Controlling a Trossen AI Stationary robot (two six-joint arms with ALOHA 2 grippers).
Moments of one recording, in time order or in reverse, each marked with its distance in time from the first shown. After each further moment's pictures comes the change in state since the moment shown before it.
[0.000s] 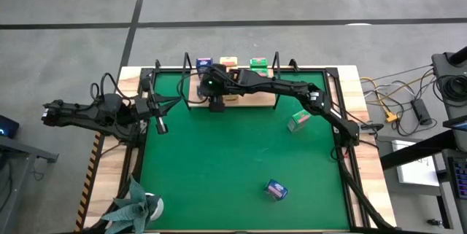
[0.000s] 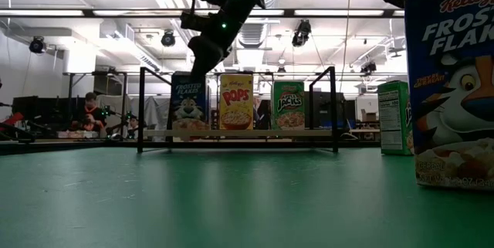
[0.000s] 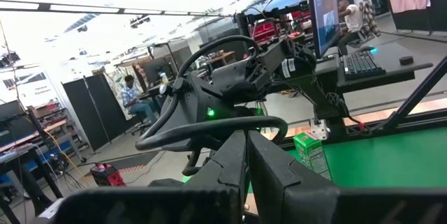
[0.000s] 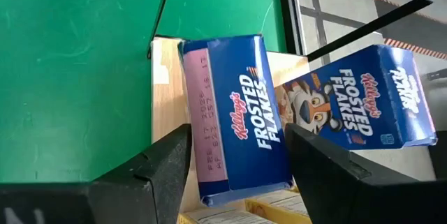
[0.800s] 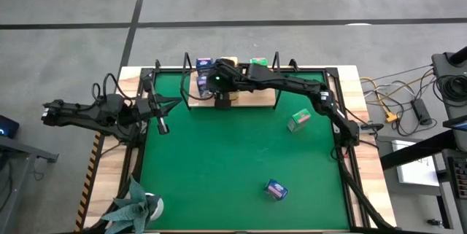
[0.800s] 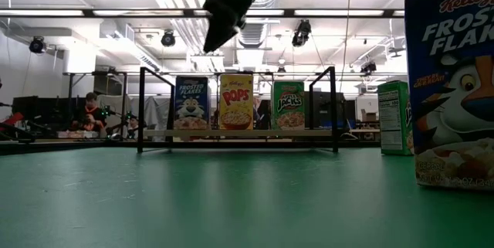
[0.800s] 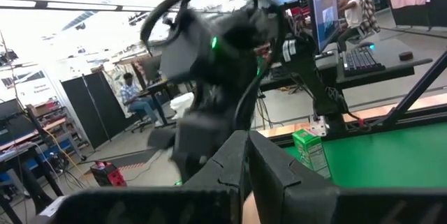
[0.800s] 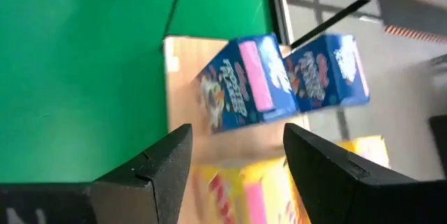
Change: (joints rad) left arm 0.001 0.017 0.000 0.001 0.000 0.000; right arm 0.022 -0.110 0.032 -0.153 0.010 0.065
